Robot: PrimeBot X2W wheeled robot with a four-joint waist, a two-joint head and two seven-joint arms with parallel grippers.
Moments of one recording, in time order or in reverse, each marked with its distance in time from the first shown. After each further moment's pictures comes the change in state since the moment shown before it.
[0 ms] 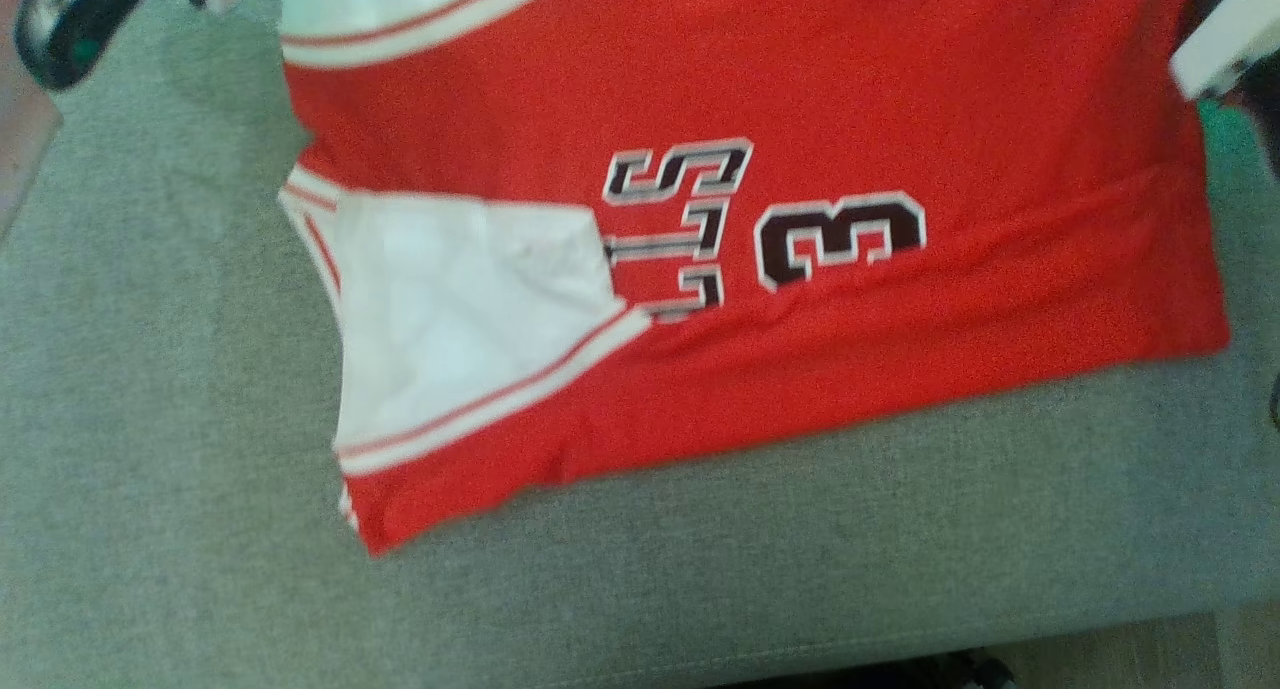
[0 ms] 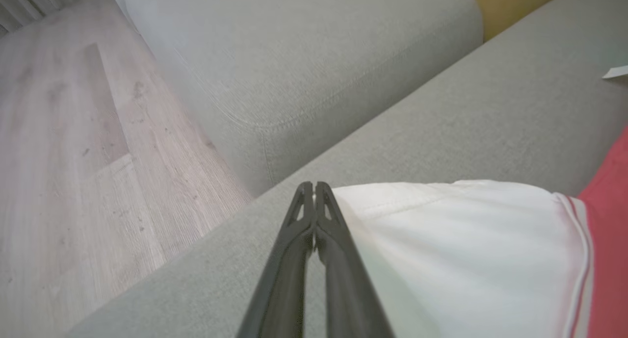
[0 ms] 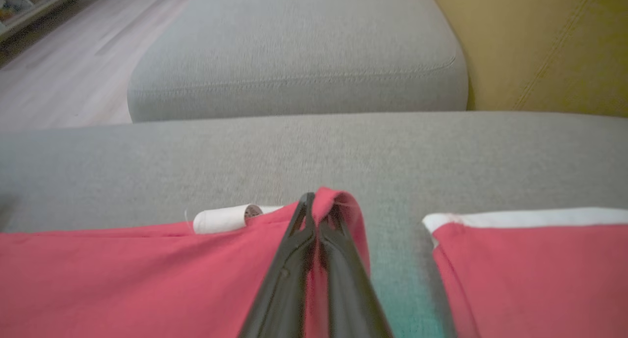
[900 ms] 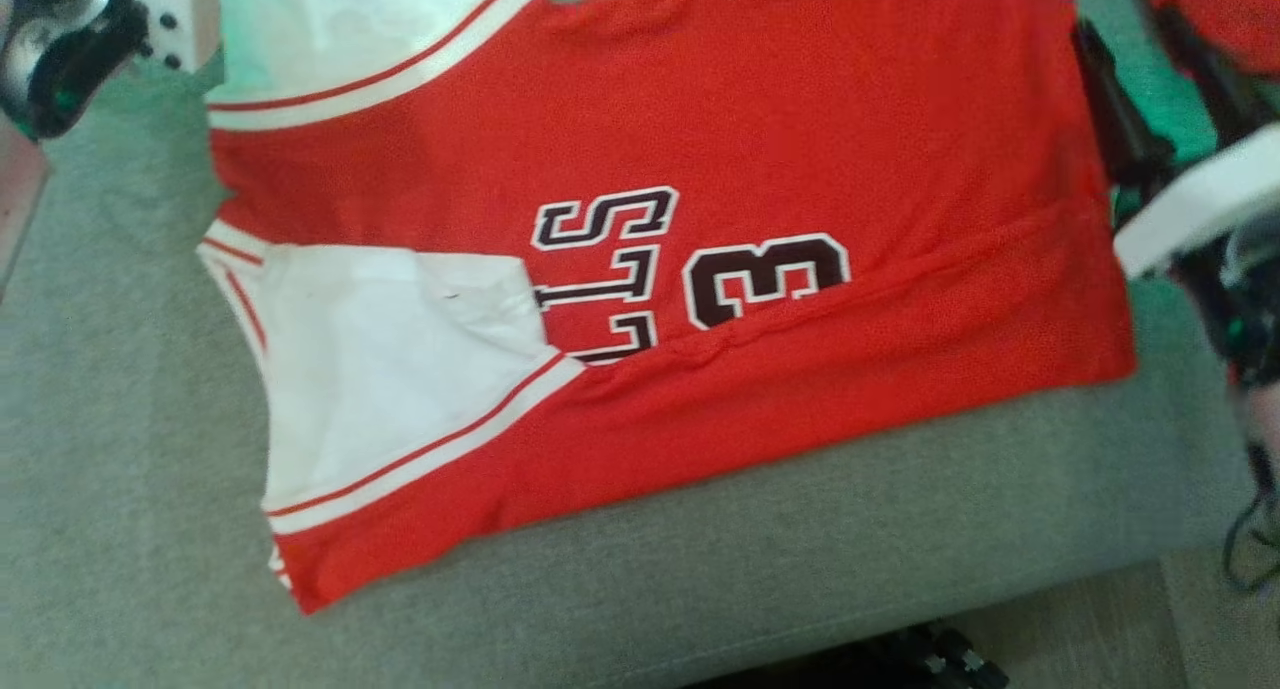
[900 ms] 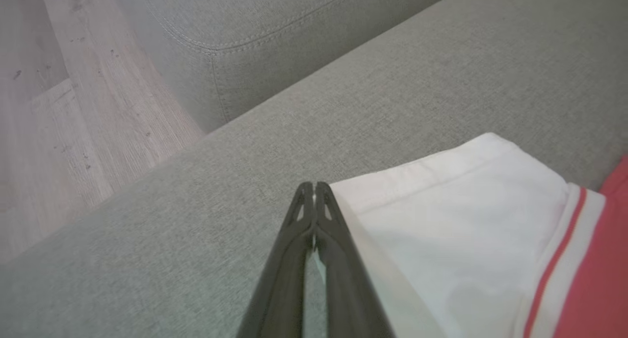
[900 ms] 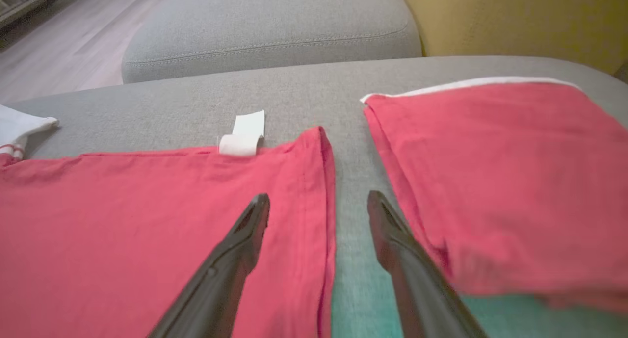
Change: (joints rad) left arm 0.119 0.007 0.154 -0.010 0.015 0.007 0.279; right arm 0.372 0.041 -0.130 -0.323 -0.072 0.000 -0.014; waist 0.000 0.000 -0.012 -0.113
